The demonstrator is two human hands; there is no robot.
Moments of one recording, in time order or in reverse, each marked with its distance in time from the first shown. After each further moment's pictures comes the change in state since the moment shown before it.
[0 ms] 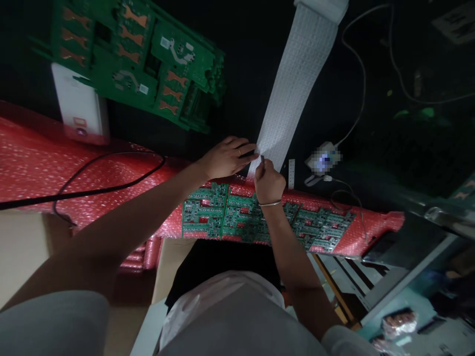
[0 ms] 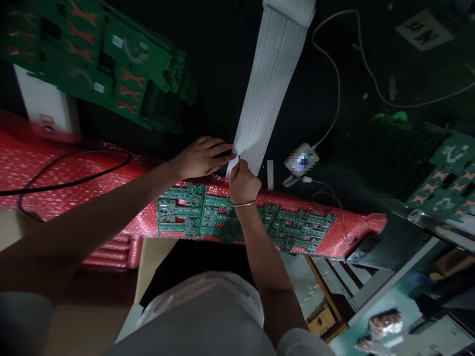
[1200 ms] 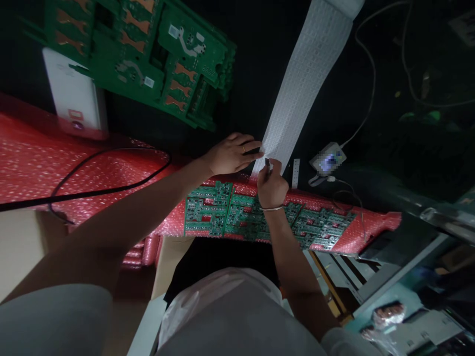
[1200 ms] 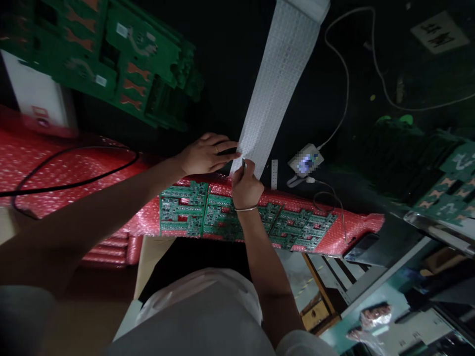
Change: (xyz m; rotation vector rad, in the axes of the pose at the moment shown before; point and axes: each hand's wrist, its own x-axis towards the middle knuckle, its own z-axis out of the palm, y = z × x) left_hand -0.002 -0.013 0.013 0.043 0.014 0.037; right_hand -0.014 0.000 0.004 0.094 0.075 0.009
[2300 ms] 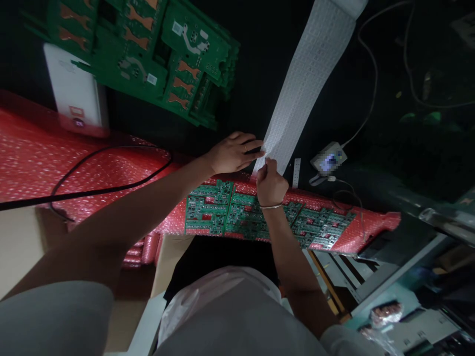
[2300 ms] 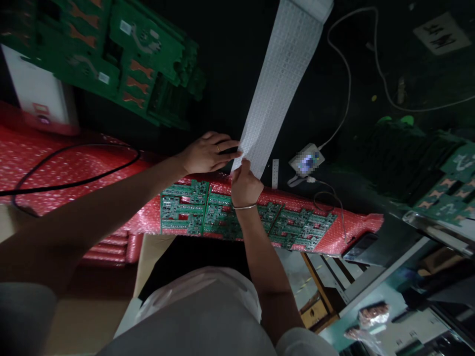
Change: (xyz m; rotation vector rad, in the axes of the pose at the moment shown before) left_hand 0.000 0.001 -0.002 -0.024 0.028 0.003; right_hand 0.001 -0.007 -0.002 -0.146 -0.074 -0.032
